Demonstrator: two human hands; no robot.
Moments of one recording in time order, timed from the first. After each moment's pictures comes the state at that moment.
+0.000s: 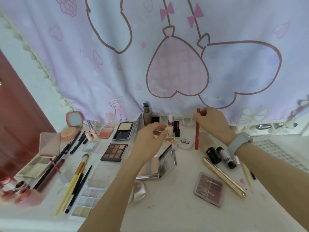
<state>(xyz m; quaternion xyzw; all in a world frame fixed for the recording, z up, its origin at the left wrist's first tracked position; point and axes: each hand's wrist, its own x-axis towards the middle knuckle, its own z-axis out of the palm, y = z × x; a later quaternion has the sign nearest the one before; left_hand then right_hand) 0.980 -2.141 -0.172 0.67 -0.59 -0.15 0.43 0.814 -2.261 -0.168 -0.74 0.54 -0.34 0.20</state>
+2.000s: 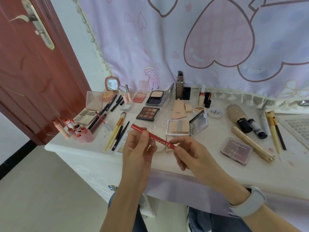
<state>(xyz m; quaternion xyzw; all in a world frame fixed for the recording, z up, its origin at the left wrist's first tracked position) 0.989 -1.968 -0.217 0.40 -0.23 -0.36 0.81 0.856 -2.045 -0.221 -0.73 0.23 -0.28 0.58</state>
